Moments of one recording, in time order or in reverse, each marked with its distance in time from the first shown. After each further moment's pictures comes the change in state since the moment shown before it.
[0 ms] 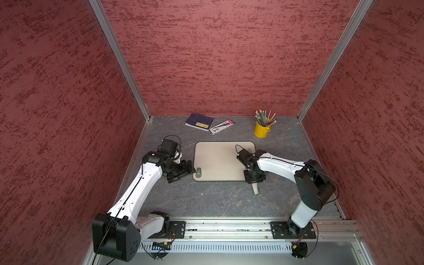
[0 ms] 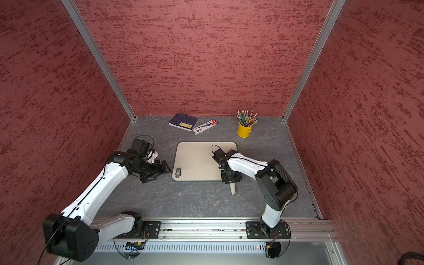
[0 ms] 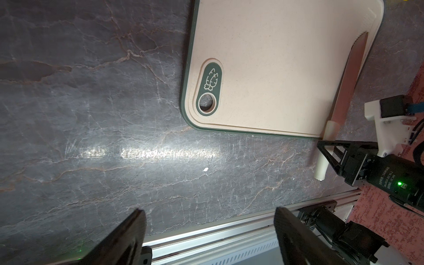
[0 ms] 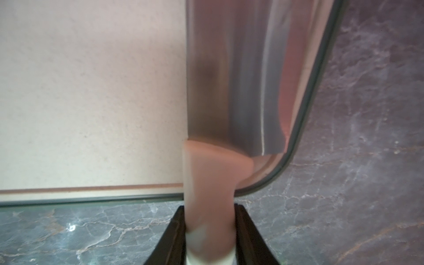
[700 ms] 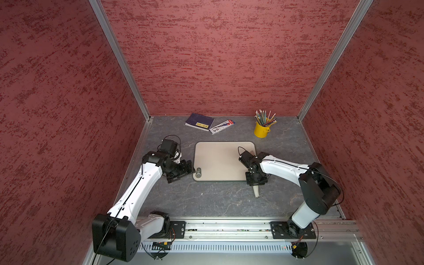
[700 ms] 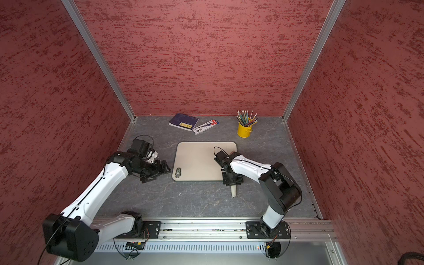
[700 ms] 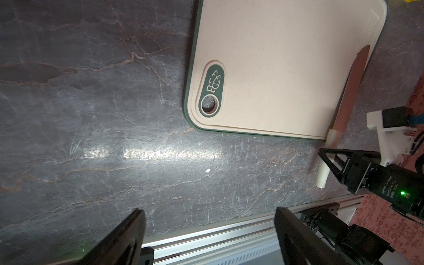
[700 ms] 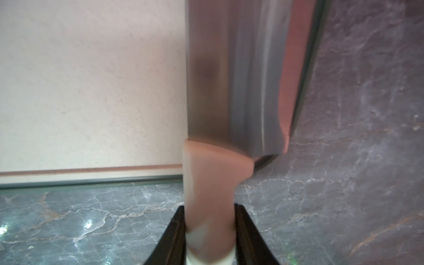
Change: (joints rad) left arm 0.000 -0.002 0.000 0.000 -0.009 0.000; right arm -0.001 -0.060 -0.070 0.006 -0.032 0.057
